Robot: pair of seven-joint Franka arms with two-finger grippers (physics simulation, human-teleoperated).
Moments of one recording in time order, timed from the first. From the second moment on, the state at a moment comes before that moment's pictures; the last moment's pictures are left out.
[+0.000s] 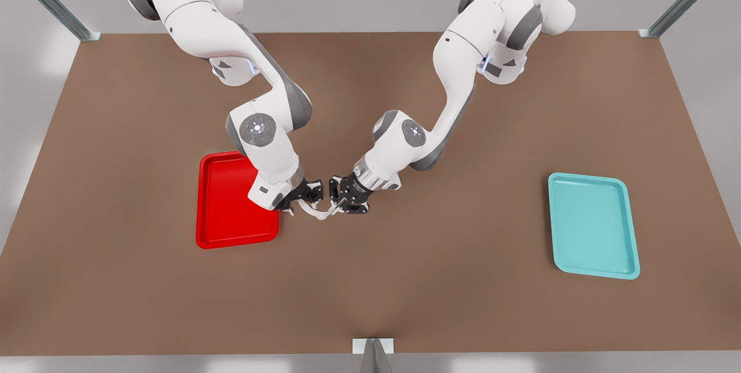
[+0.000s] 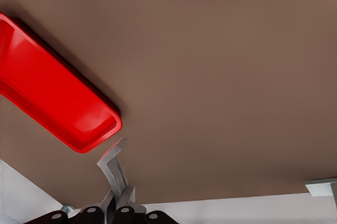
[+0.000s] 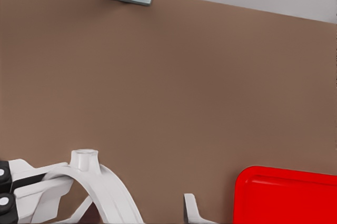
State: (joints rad) left arm -0.77 0.79 0.01 -1.26 -0.55 2.70 -2.90; right arm 0.31 0.44 0.23 -1.54 -0.12 2.19 0.33
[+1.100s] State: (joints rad) left arm -0.06 0.28 0.03 -1.31 -0.13 1.70 -1.88; right arm -0.40 0.27 0.50 -2.12 -0.22 2.41 0.16
